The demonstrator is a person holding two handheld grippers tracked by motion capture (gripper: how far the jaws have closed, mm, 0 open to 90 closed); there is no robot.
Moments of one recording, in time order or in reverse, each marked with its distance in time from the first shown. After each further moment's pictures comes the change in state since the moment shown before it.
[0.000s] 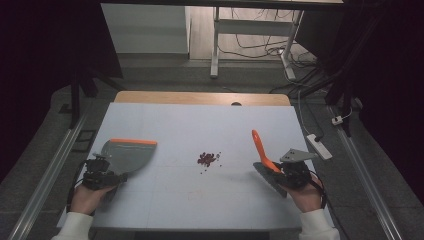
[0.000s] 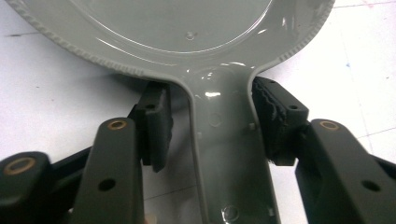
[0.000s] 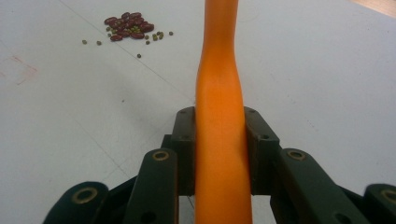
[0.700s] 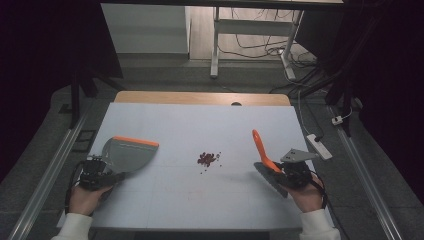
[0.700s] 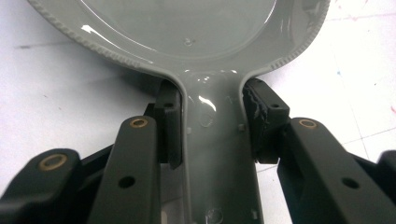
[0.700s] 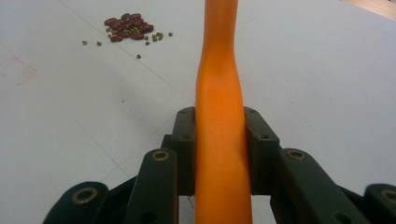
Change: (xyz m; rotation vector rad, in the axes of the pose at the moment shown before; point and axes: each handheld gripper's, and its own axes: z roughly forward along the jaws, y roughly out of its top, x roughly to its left) left arm 0.007 -0.005 -0.003 -0.072 -0.030 0.011; right arm 0.000 0.000 -0.002 -0.002 -0.002 0.000
